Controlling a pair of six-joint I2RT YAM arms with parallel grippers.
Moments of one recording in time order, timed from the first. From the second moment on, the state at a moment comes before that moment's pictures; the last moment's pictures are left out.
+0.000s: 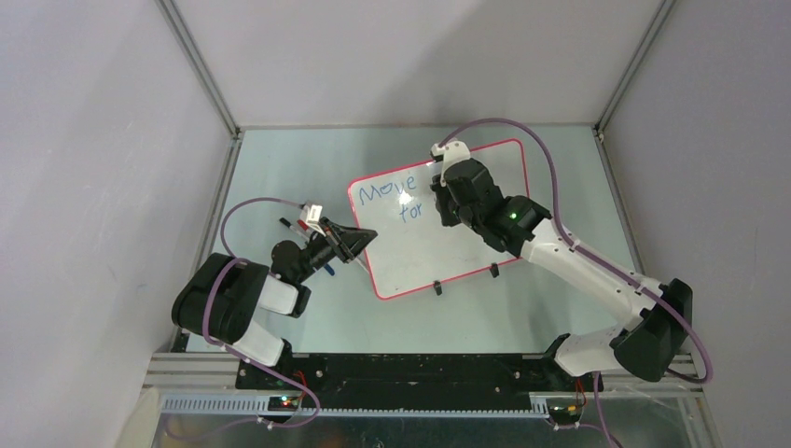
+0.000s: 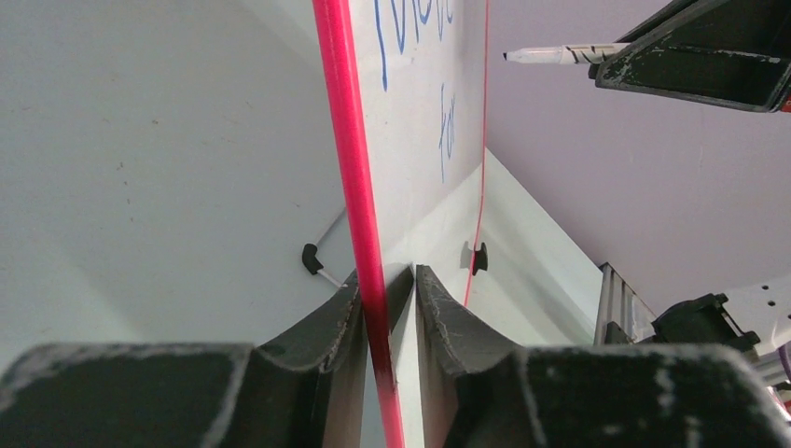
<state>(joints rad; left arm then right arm) -0.28 1.54 0.20 1.48 0.59 -0.71 0.81 1.37 1.31 -0.54 0.31 0.21</state>
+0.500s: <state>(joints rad) -0.27 1.55 0.20 1.49 0.61 -0.73 0.81 1.35 1.31 -0.52 0.31 0.21</state>
